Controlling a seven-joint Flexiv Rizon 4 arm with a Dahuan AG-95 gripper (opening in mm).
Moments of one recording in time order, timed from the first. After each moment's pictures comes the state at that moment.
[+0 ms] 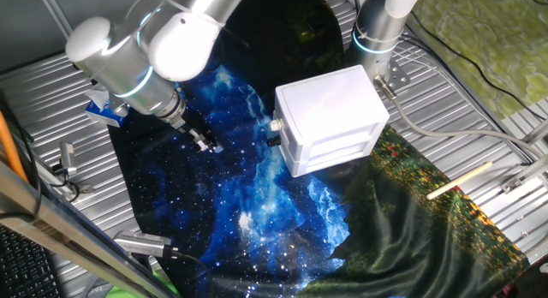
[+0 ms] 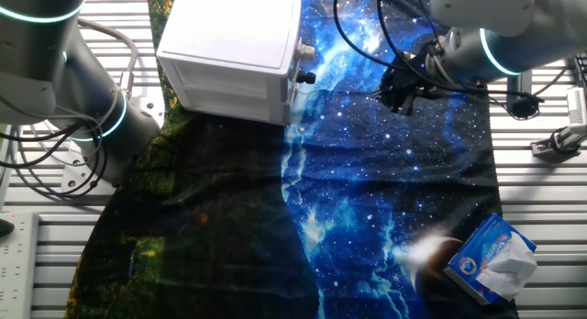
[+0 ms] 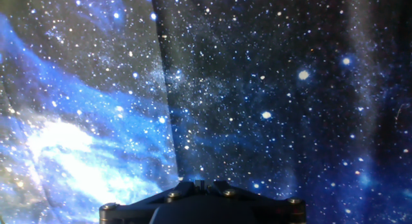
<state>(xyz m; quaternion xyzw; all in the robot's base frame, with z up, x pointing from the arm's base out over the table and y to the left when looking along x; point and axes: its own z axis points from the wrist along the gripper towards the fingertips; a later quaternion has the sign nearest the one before) 0.529 0.076 0.079 -0.04 -0.97 -0.12 0.19</state>
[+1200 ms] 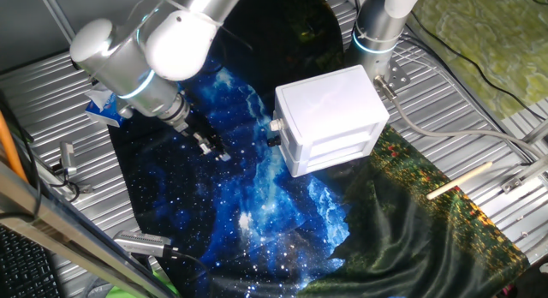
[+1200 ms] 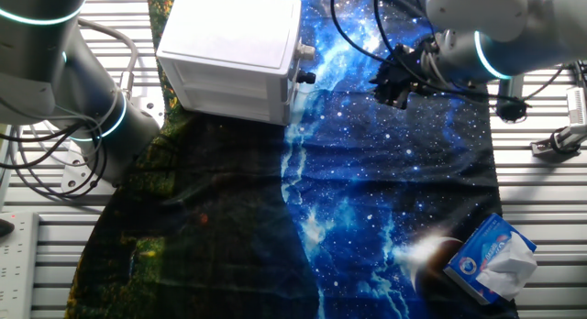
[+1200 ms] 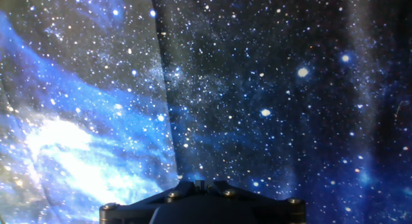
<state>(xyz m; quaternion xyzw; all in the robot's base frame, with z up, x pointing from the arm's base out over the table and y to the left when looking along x) 0.516 0.103 0.075 -0.07 -0.96 -0.15 0.21</state>
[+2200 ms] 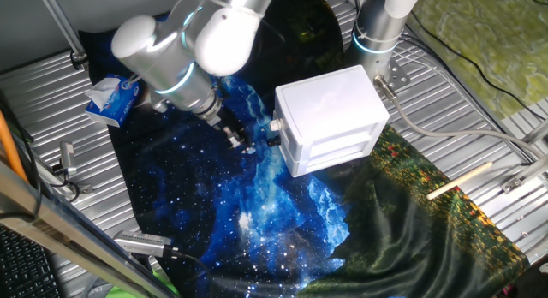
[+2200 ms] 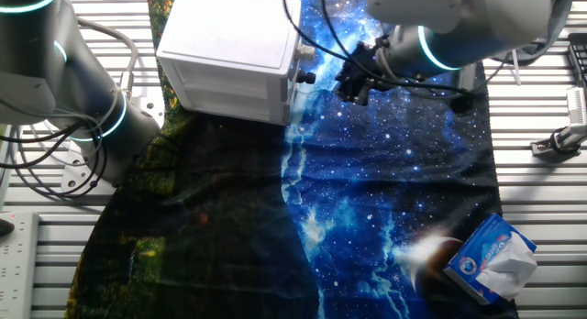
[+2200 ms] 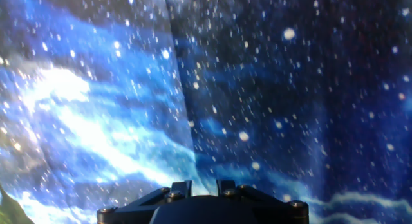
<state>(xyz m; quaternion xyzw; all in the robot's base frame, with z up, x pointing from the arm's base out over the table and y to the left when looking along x) 0.448 0.105 0.069 -0.06 -0.97 -0.14 0.20</state>
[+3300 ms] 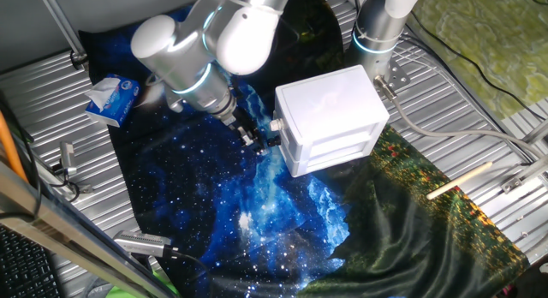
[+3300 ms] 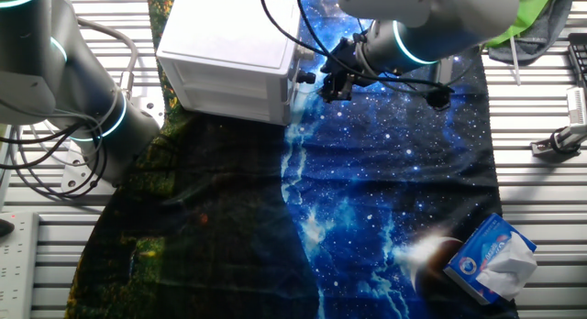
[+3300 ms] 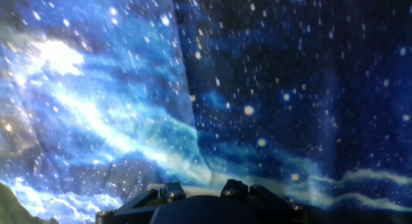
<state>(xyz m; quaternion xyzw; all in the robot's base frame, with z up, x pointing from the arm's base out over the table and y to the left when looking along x) 0.417 0.116 0.063 -0.07 -0.97 -0.13 0.21</state>
